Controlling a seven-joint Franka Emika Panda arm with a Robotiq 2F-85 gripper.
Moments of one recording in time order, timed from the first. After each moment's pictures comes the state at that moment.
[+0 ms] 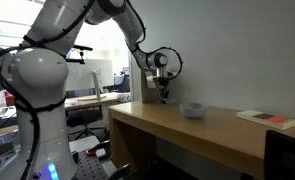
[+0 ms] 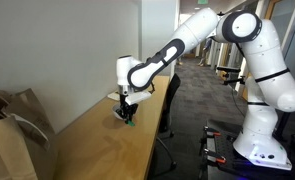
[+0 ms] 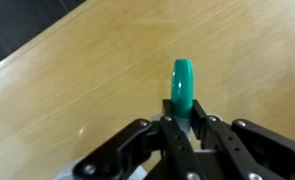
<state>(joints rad) 0.23 0.46 0.00 -1.83 0.02 2.30 0.60</state>
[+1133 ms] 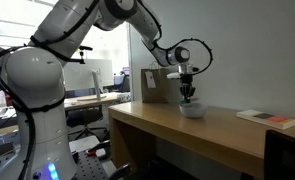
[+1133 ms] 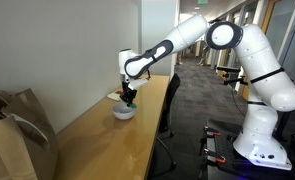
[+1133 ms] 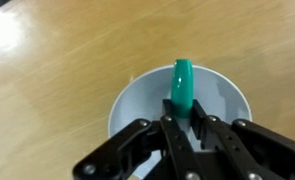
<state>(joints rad) 0.07 0.59 -0.05 -1.58 -0.04 2.18 0.33</state>
